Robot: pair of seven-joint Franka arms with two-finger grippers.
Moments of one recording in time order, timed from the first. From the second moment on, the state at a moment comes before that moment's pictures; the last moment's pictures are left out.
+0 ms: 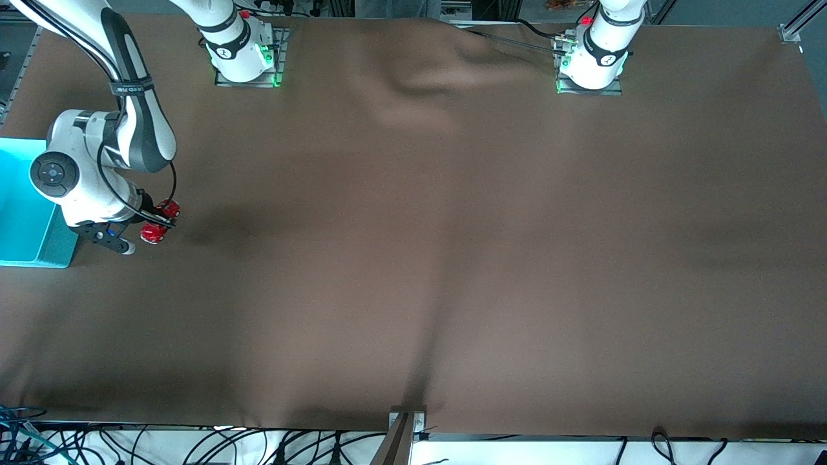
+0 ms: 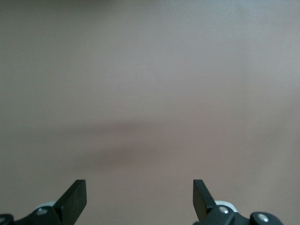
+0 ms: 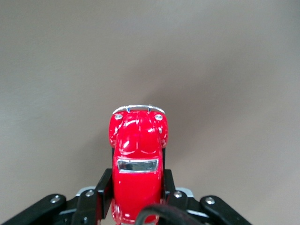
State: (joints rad) left arm 0.65 0.44 -0.28 -1.21 -0.01 1.57 0.43; right arm 0.17 0.29 -0.28 -2.09 -0.12 2.25 0.38
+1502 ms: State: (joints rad) left arm 0.66 0.44 -0.28 -1.22 -0.03 1.56 0.46; right arm -0.19 0.33 -0.48 -1.95 -0.16 2.26 -0.54
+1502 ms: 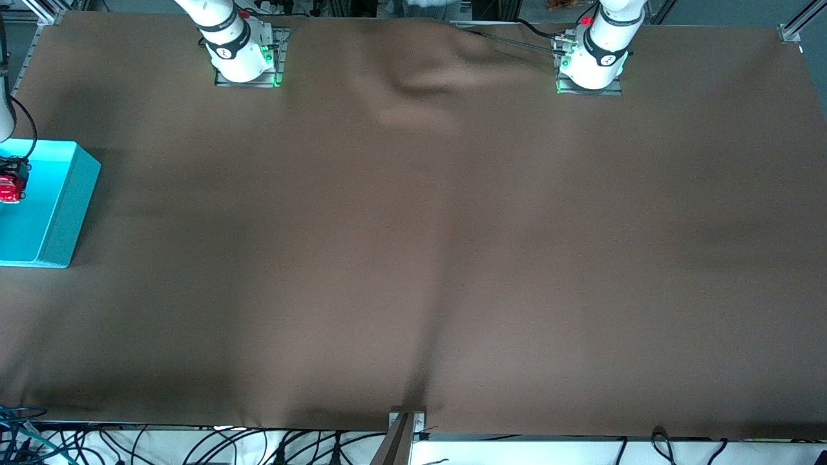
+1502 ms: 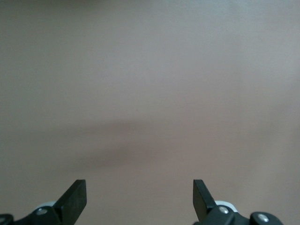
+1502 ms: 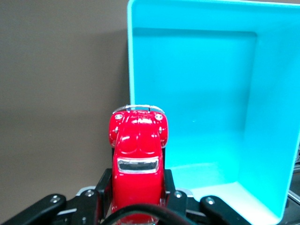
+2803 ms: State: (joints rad) left arm 0.66 0.44 -0.28 -1.22 -0.03 1.56 0.47; right arm -0.43 0.63 -0.39 -1.84 -0.03 2.47 -0.83
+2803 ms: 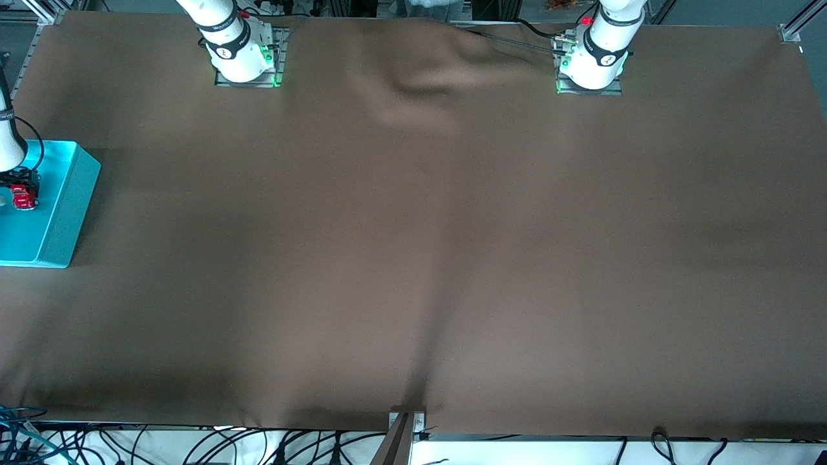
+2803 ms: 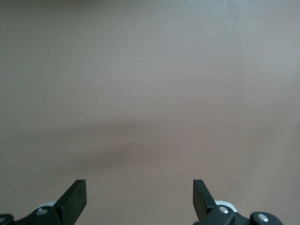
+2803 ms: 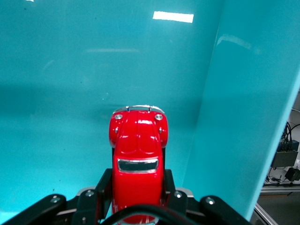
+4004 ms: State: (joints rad) left arm 0.66 0.44 -0.28 -1.22 -0.03 1.56 0.47; right arm -0.43 0.59 -0.34 -1.77 0.00 2.34 -0.82
